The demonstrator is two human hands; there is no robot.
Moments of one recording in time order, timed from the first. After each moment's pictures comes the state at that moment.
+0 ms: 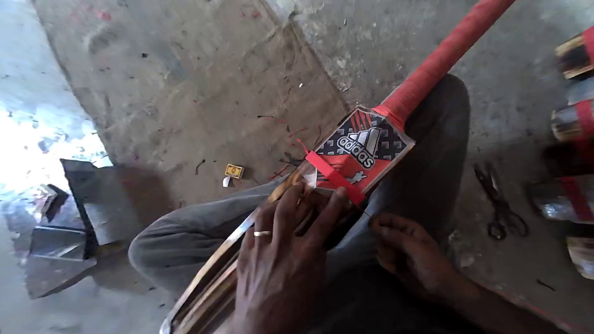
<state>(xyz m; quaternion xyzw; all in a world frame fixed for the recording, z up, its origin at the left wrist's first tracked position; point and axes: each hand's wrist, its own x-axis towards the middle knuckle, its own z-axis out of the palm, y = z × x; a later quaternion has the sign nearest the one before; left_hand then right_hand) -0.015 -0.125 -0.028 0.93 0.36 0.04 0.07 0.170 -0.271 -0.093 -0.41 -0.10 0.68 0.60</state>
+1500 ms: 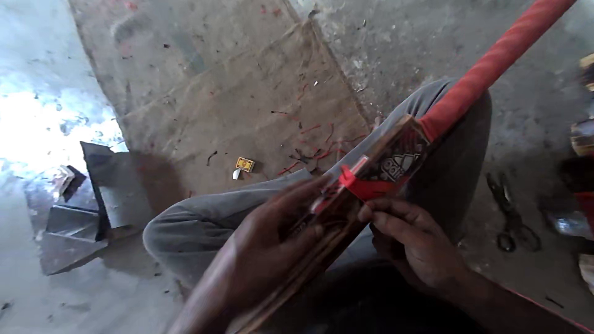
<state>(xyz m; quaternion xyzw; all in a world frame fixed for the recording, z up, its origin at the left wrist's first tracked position) -0.040 -0.073 -0.004 0.79 0.36 0.02 0.50 0.165 -0.227 -0.059 -0.47 -0.19 0.63 0.58</state>
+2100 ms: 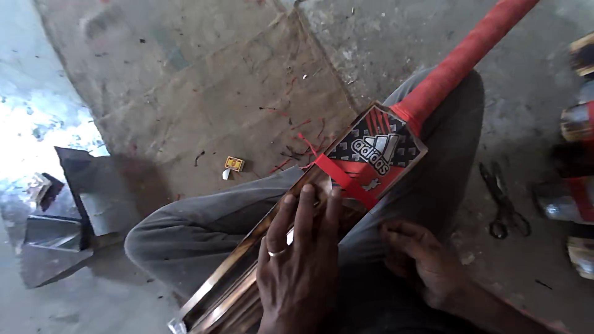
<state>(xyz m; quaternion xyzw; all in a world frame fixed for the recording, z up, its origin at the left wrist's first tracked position) -0.014 -0.159 -0.057 0.91 0.40 0.07 -0.04 0.168 -0.290 -0.092 -0.47 -0.05 0.67 0.57</state>
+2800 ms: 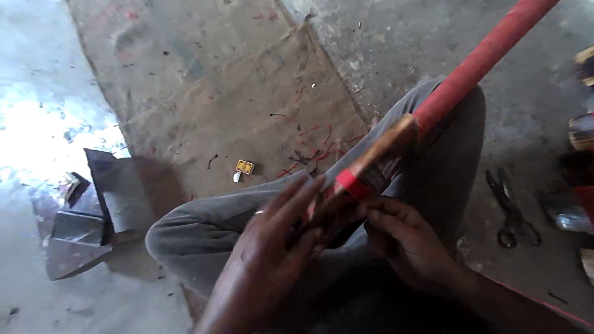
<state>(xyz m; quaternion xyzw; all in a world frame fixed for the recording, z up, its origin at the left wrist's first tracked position) -0.045 -0.089 -0.009 0.85 0.37 0.04 0.38 0.161 -0.229 -0.070 -0.44 -0.16 0.66 0.59</state>
